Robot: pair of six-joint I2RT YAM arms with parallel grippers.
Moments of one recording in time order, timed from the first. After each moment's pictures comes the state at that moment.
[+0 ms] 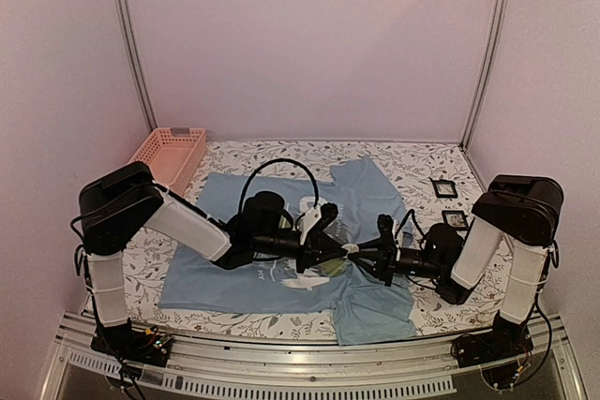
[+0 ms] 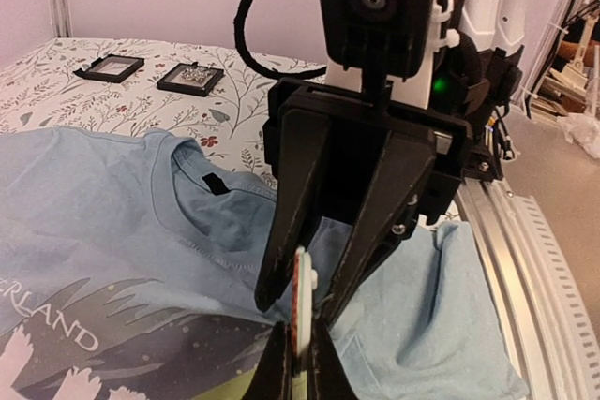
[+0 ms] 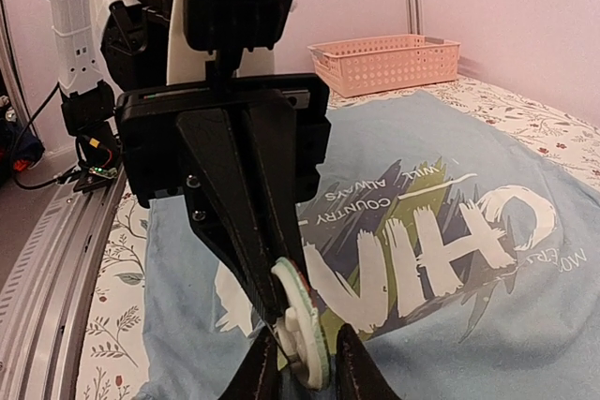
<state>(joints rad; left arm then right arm) -0.94 1.99 0.91 0.77 0.57 0.00 0.73 1.92 0.29 1.55 -0.53 0.08</state>
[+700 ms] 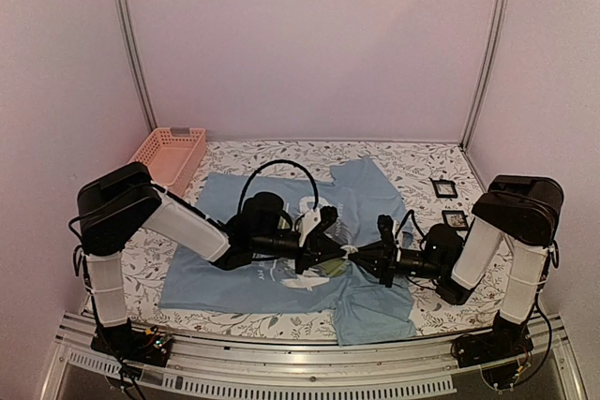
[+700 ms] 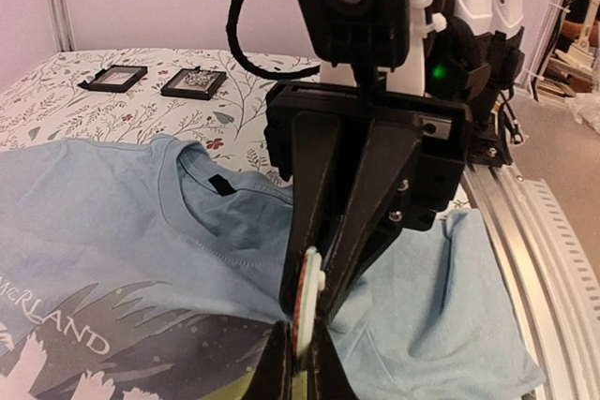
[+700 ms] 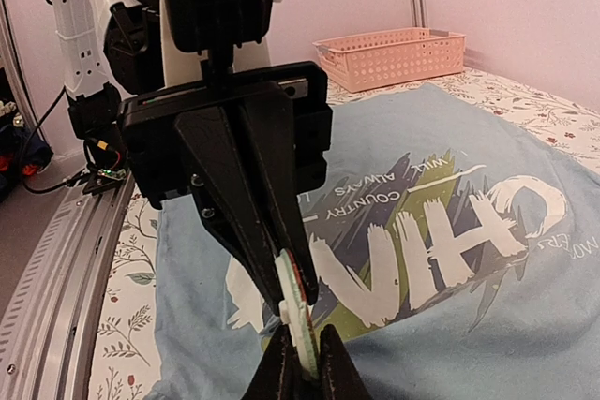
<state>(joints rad) -0.95 1.98 0.90 0.77 0.55 0.07 0.73 1.92 0.28 1.55 -0.53 0.11</state>
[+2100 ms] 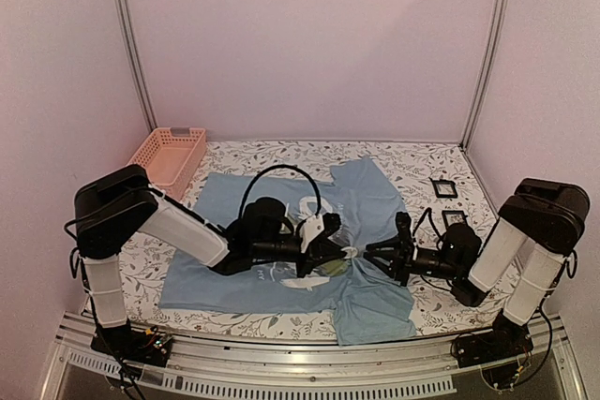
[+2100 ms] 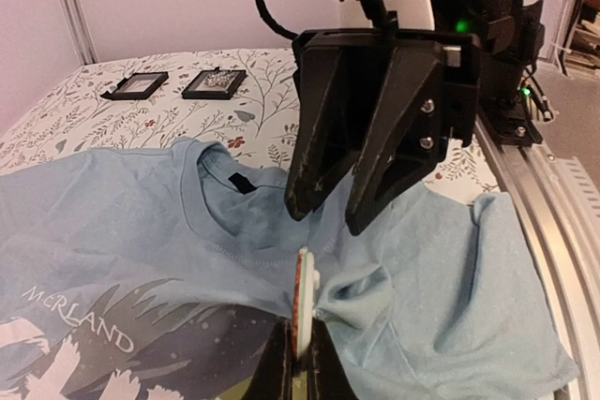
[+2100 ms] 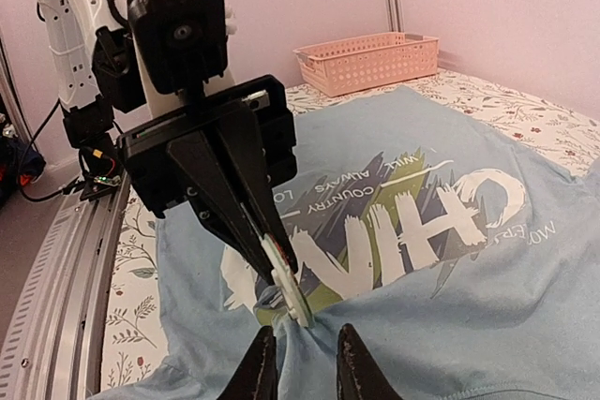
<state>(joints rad) -0.99 1.96 0.87 0.76 0.45 0.16 0.66 1.79 0.17 1.51 -0.56 0.12</state>
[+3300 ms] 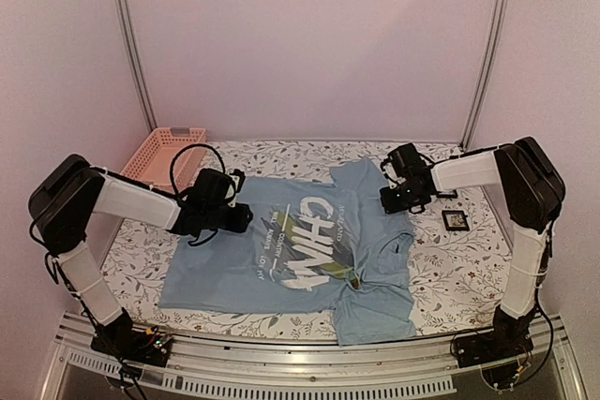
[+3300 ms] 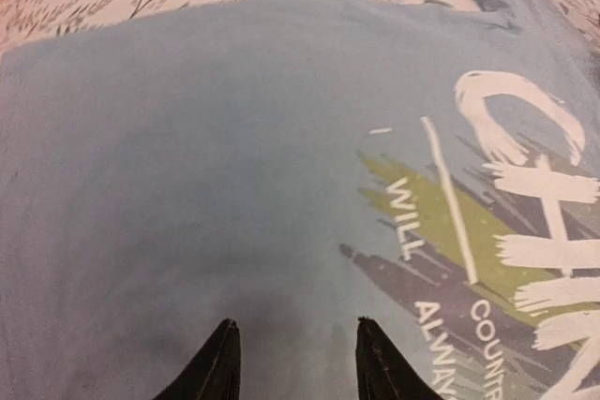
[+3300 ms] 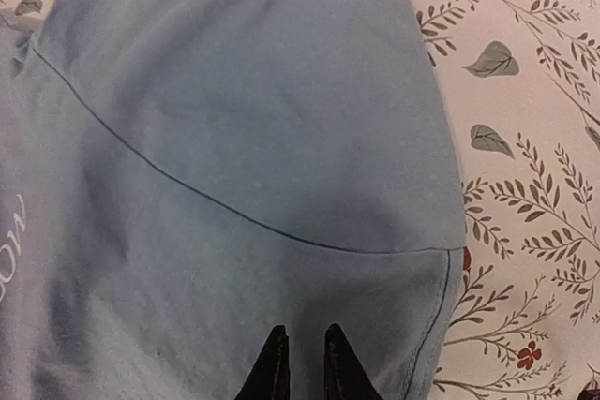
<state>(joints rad) -0.63 1.72 0.83 0.19 -0.09 -0.23 0.45 1.93 1.17 -0.19 0.13 0.16</state>
